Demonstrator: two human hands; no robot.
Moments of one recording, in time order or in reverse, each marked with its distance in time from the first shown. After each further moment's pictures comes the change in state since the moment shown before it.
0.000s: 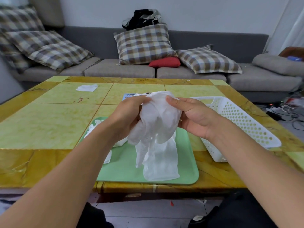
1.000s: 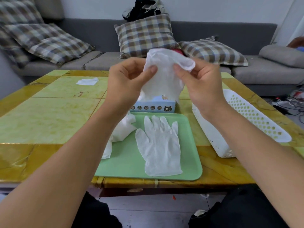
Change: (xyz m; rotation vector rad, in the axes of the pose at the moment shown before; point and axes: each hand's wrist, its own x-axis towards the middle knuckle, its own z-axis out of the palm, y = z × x) left_hand 0.019 0.017 -0.004 0.159 0.026 0.768; right_hand 0.018 -0.015 0.001 -0.313 0.153 -0.834
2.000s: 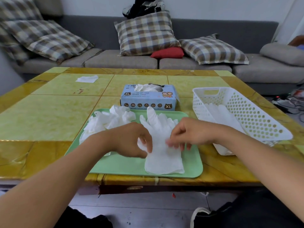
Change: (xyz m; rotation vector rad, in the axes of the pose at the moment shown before) left_hand -0.060 -0.059 -0.033 0.825 -1.029 -0.255; right_hand -0.054 0.040 -0.024 -0.579 -0.946 0.685
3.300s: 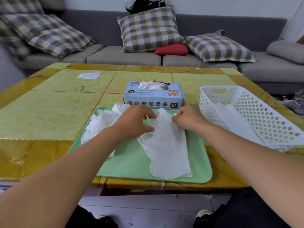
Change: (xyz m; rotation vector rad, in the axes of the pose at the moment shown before) left_hand 0.038 -0.023 -0.003 -0.014 0.507 -0.149; right_hand 0.085 0.018 0.003 0.084 0.649 0.324
